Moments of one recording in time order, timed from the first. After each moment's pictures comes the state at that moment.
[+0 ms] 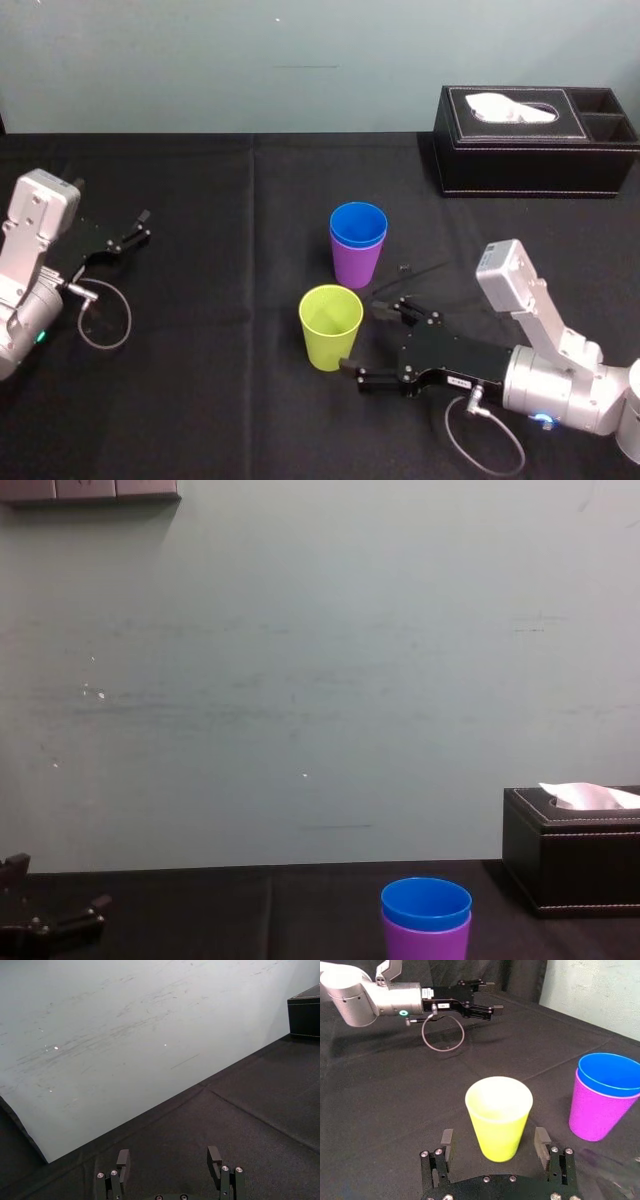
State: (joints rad) left arm -0.20 0.60 0.45 -1.41 -0.25 -0.12 0.03; right arm 0.12 0.63 -0.50 -1.60 0.44 0.02 0.63
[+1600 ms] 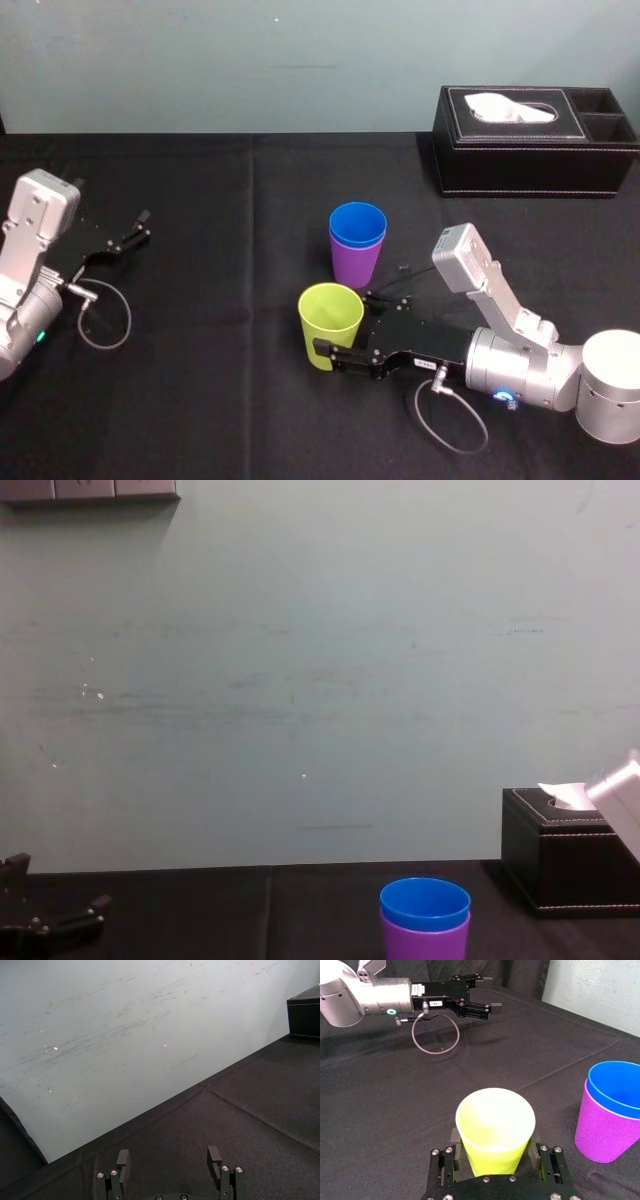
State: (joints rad) left arm -0.20 0.60 0.45 -1.41 -0.25 -0.12 0.03; right arm 0.23 0.54 -0.56 -1.49 0.40 0.04 0.63
